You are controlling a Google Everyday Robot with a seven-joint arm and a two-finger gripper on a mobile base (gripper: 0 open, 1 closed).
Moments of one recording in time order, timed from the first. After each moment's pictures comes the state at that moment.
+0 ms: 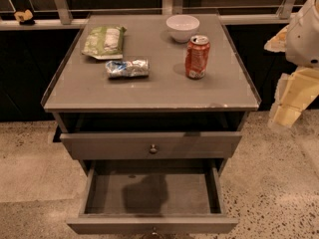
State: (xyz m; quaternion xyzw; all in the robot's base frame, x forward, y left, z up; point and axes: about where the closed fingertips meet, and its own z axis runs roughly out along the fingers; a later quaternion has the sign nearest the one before) arm 0.438 -0.217 0.976 -0.60 0.78 -0.03 0.16
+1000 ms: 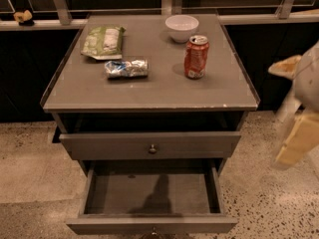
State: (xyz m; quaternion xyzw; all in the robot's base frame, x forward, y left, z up) arm 0.396 -0.211 0.952 -0.61 0.77 -0.05 0.19
